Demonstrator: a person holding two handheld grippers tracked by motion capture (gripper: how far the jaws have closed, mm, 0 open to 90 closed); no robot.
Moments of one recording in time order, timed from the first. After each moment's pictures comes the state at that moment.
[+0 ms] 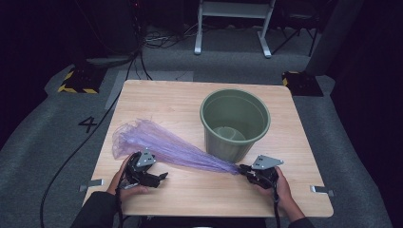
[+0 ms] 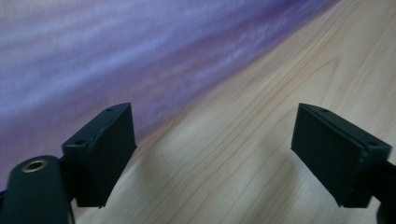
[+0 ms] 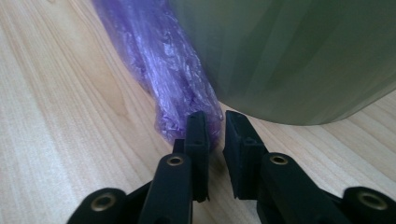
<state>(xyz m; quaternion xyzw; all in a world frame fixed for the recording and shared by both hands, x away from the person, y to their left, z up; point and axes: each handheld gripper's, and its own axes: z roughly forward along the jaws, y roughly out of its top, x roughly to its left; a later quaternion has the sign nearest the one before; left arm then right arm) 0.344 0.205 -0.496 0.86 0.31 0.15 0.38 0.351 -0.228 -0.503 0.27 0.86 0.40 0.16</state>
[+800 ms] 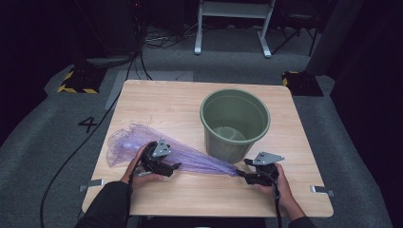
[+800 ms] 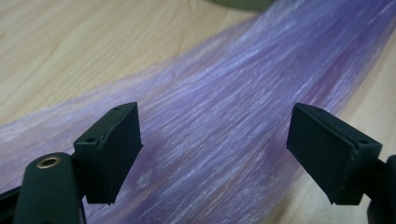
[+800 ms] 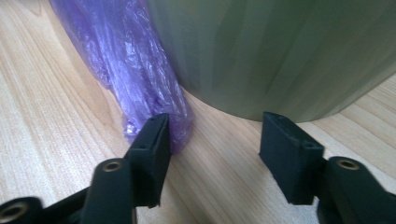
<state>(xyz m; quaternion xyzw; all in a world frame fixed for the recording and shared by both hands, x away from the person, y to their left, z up) 0.384 0.166 -0.496 0.88 0.26 0.17 0.37 0.359 -0.230 -0.502 0.30 0.85 0.40 0.15</state>
